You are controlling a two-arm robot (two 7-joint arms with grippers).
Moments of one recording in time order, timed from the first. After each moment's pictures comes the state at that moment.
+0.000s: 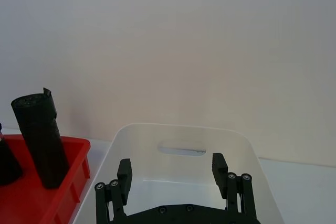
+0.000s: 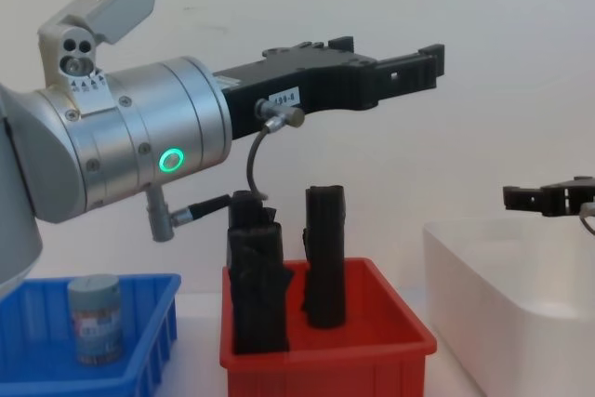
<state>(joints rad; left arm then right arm) -0.33 0.28 0.40 -1.64 -0.36 0.01 -0.43 0.41 0.22 -0.22 -1.32 0.22 0.25 0.05</state>
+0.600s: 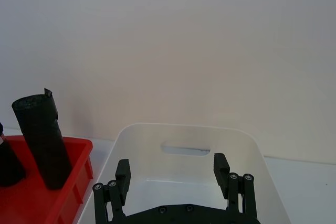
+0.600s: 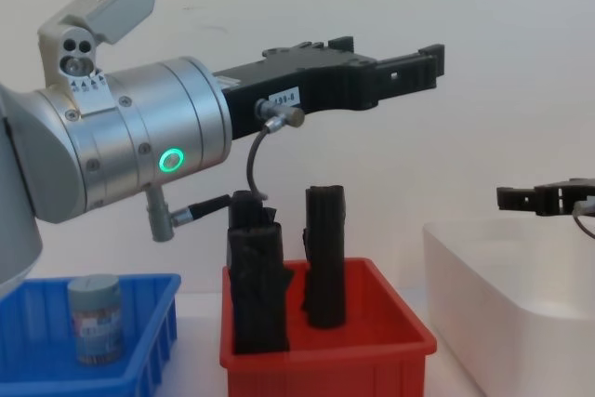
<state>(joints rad) -0.33 0.28 0.40 -1.64 -0.36 0.01 -0.43 0.43 0.21 -0.22 -1.30 0.22 0.26 0.05</state>
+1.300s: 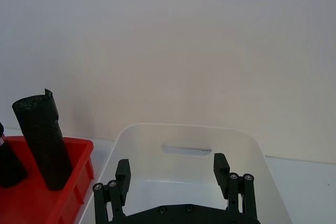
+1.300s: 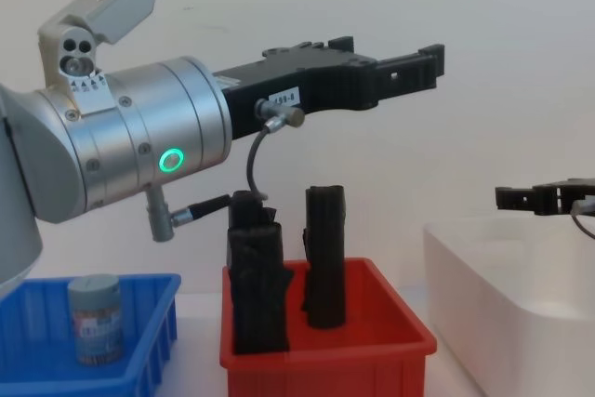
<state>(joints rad) -0.33 0.28 0.40 -1.64 -0.36 0.01 -0.43 0.44 0.21 -0.22 -1.30 0.23 0.27 0.05</state>
